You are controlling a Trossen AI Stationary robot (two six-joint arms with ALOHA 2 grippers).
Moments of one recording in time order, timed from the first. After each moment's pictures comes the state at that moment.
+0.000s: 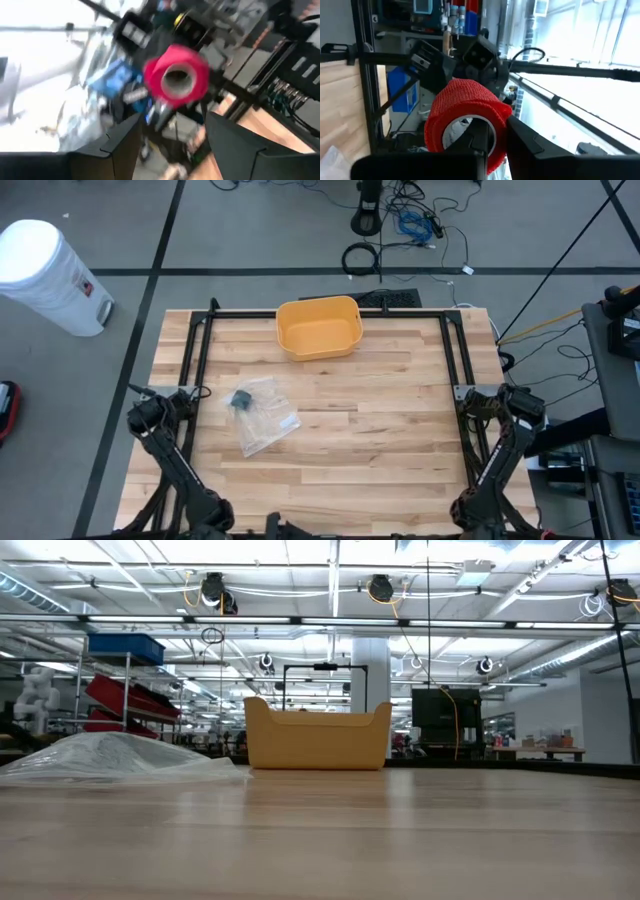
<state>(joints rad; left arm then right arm) -0.93 1.98 1.65 0.51 -0.93 1.16 1.05 1.88 1.46 0.71 0.96 -1.83</state>
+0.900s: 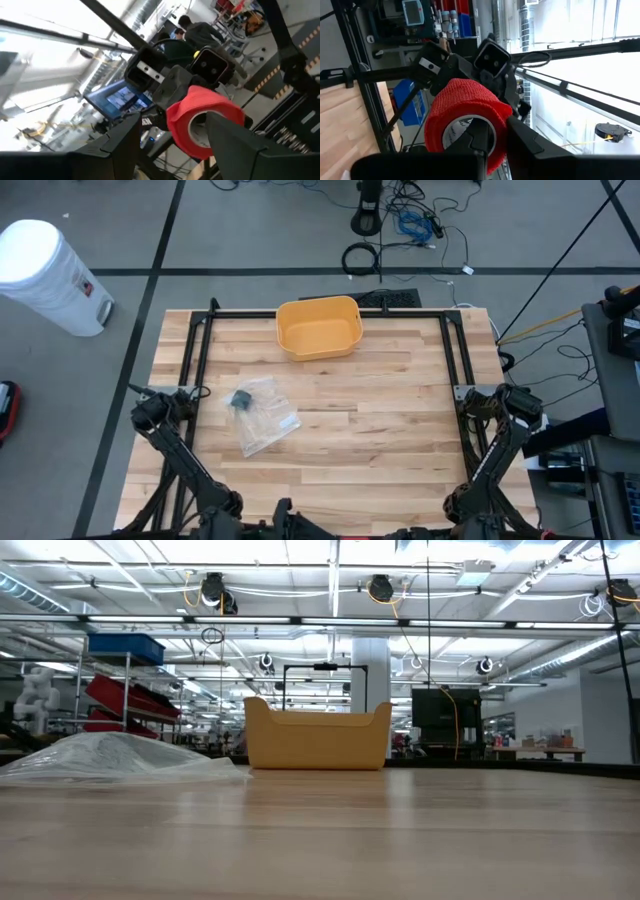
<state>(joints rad) -0.87 1.98 1.65 0.66 -0.74 1.10 1.01 1.87 1.46 0.73 0.91 -1.65</state>
